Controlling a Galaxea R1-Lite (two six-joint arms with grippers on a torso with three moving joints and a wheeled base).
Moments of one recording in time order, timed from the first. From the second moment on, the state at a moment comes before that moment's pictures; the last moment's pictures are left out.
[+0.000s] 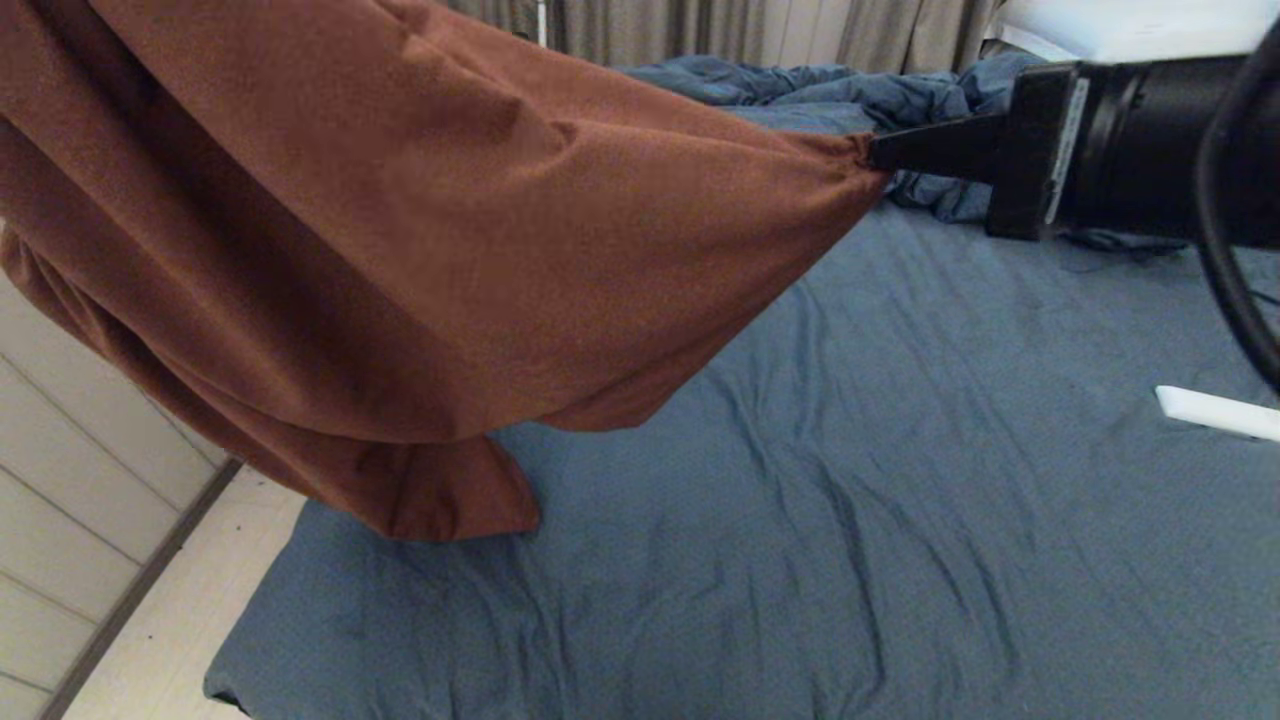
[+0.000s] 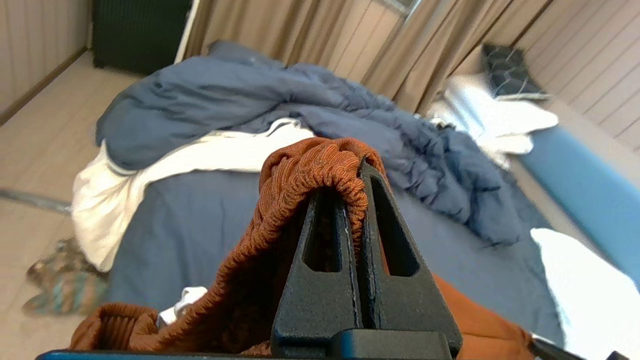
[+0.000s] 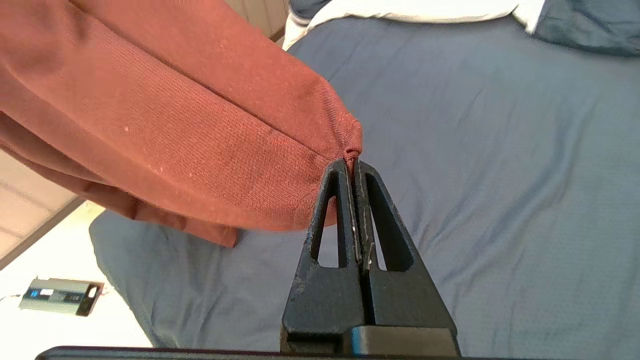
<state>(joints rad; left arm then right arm) -0.26 1.27 -1.84 0.31 -0.01 -0.38 0.74 1.38 -1.45 0.11 -0.19 0.01</state>
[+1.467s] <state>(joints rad) -0.66 2.01 -1.95 -0.06 0.23 -0.23 0.37 1.58 -1.21 -0.17 -0.04 0.13</state>
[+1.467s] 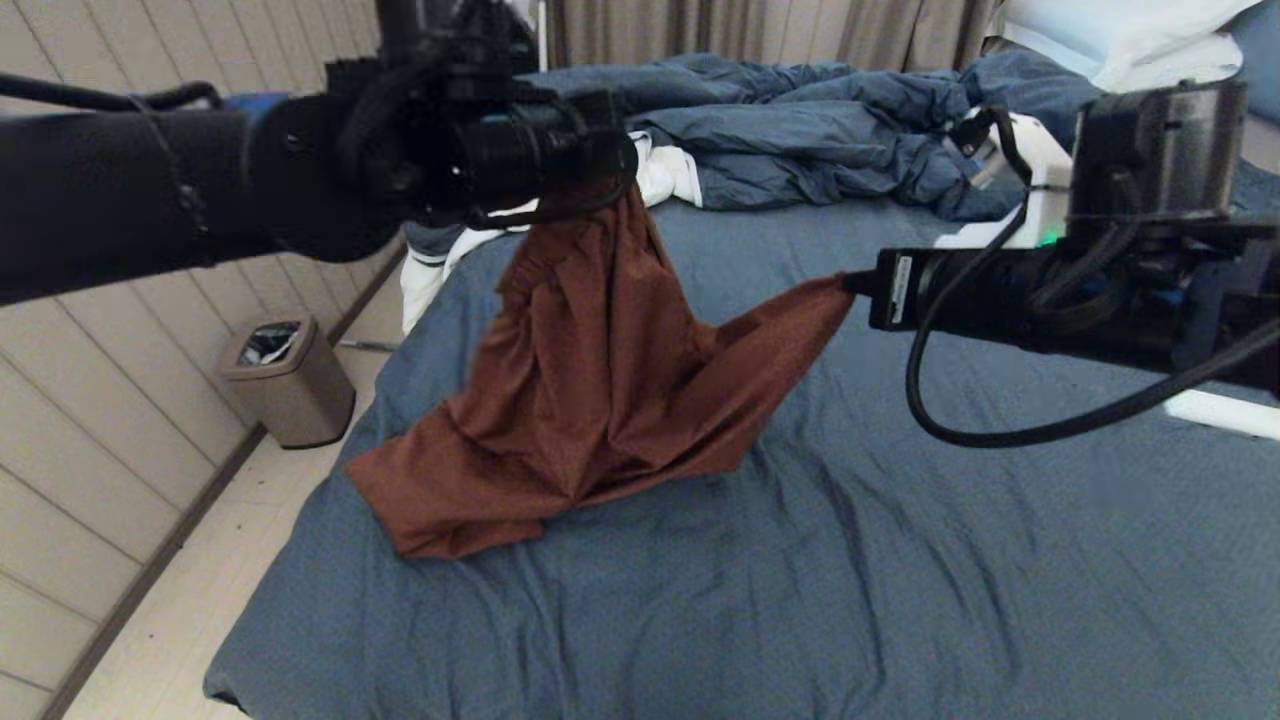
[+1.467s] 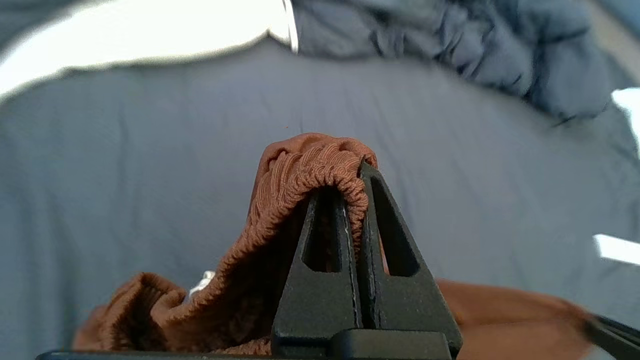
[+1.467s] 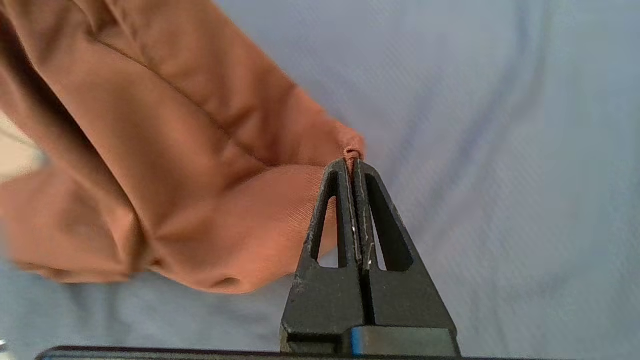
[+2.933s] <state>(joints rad) -0.54 2.04 -1.96 -0.15 0.22 -0.23 0.37 0.94 -0.89 0.12 -0.03 0.20</state>
